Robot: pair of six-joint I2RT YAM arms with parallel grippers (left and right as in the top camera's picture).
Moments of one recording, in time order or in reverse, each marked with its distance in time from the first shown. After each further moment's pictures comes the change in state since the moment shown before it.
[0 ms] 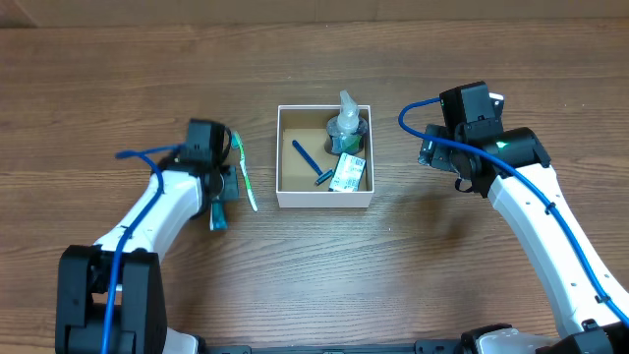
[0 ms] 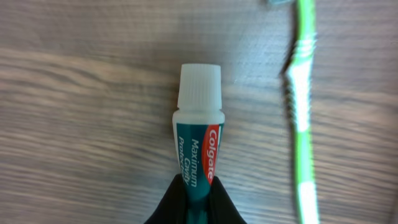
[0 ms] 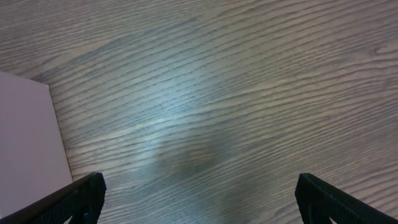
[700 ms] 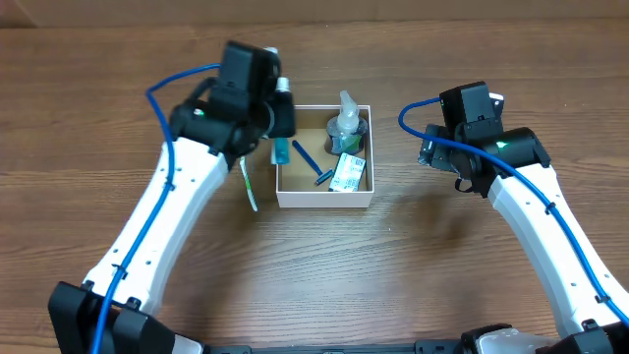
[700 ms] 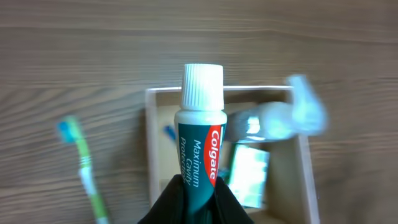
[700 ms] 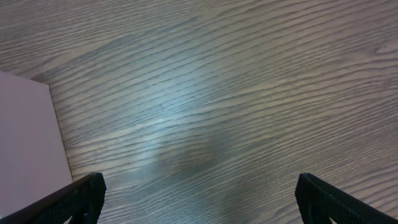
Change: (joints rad) left arm -0.249 -0.031 0.542 -0.204 0.207 -0.136; right arm 0.000 0.000 0.000 -0.001 0.000 0.000
